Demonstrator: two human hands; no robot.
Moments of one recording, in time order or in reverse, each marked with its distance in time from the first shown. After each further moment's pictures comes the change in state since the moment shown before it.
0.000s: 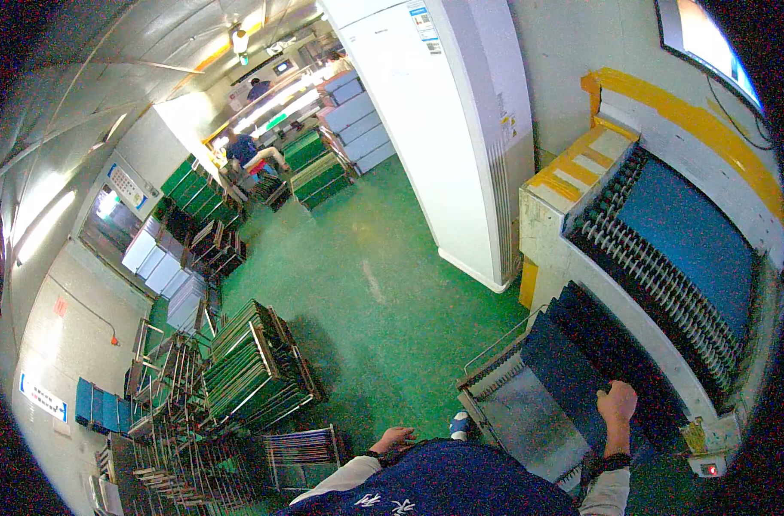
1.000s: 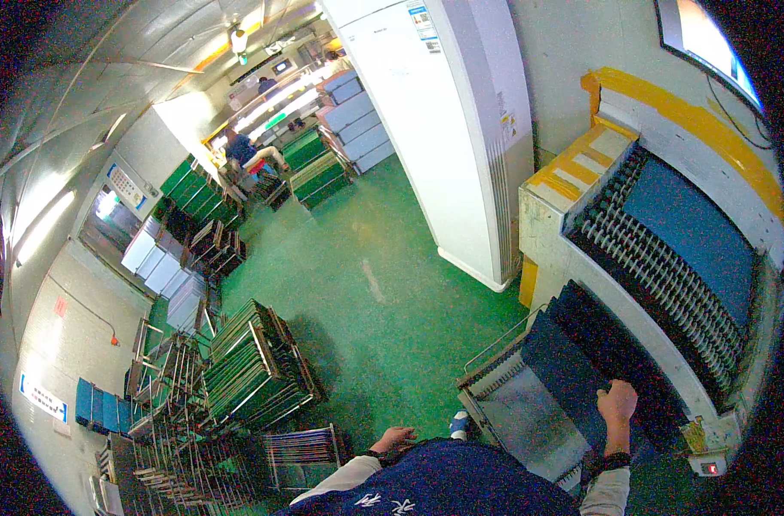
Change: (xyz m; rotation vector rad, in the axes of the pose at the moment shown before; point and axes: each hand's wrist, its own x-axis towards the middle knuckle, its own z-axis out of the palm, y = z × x) left_hand -0.009 0.004 0.003 0.003 0.015 -0.003; right_hand 0.001 -0.001 0.002 -0.001 -0.012 0.014
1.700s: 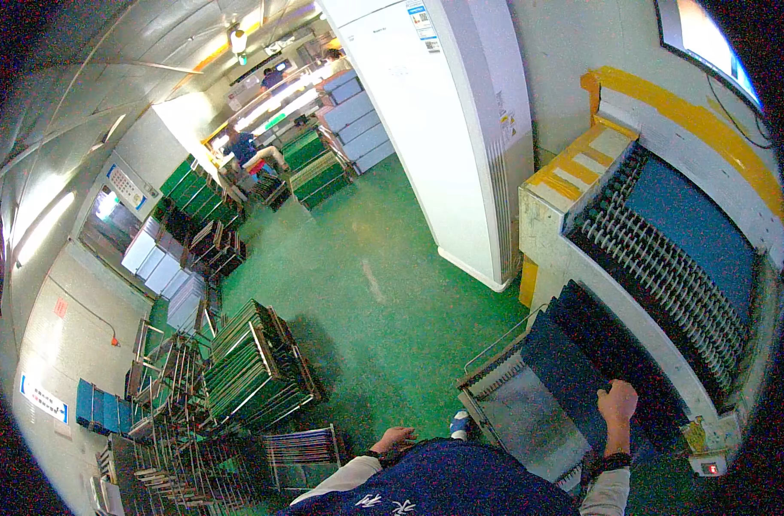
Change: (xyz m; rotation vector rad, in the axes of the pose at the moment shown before) left_hand -0.001 0.000 0.001 -0.004 -0.009 0.025; right_hand 0.000 0.000 -0.002 -0.009 -0.009 -0.012
